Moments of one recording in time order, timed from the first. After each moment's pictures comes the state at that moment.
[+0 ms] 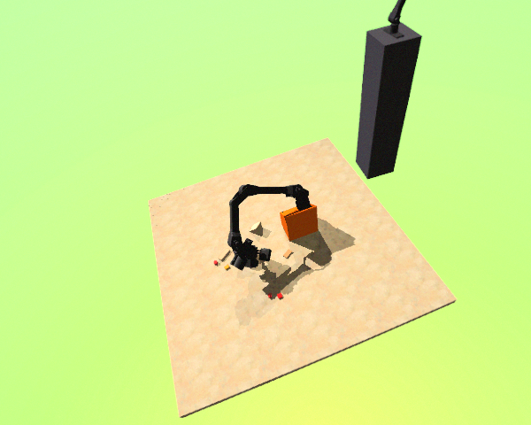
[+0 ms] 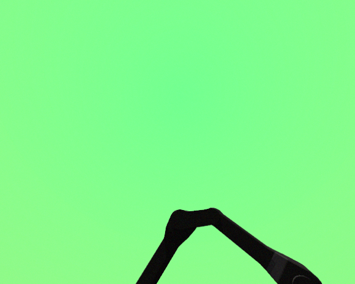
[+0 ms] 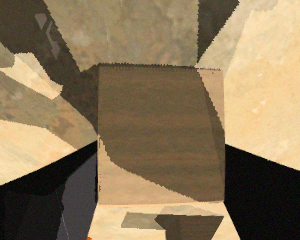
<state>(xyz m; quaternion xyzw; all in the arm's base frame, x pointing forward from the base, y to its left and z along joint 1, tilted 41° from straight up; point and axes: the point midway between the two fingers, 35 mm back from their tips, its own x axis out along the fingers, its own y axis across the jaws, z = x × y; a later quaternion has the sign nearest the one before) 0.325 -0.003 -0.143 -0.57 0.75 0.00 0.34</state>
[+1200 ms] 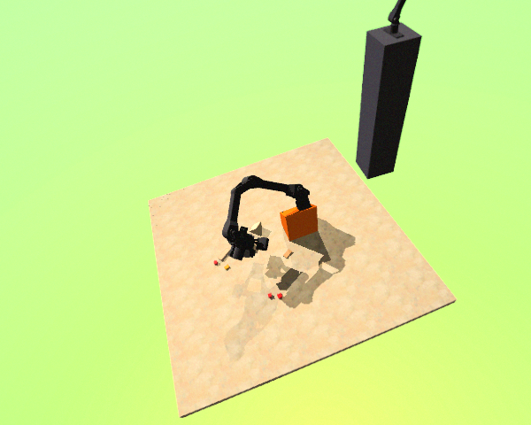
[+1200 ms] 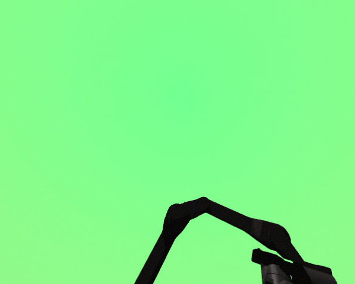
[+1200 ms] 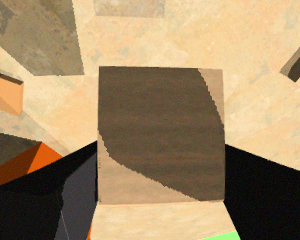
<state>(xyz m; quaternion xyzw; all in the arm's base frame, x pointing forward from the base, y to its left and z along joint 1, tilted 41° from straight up) 0.317 0.060 -0.070 -0.57 0.75 0.00 0.33</state>
